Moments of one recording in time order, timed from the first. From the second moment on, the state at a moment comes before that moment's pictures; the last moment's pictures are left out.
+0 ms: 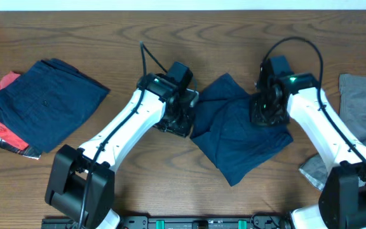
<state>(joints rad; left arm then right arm) -0.54 1.74 1.33 -1.08 0.26 -0.08 0.22 1.65 1.17 -1.05 -0.10 0.27</state>
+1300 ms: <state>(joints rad) -0.61 1.74 1.14 -0.75 0.34 0.17 0.17 1.66 0.86 -0.77 -0.13 0.31</state>
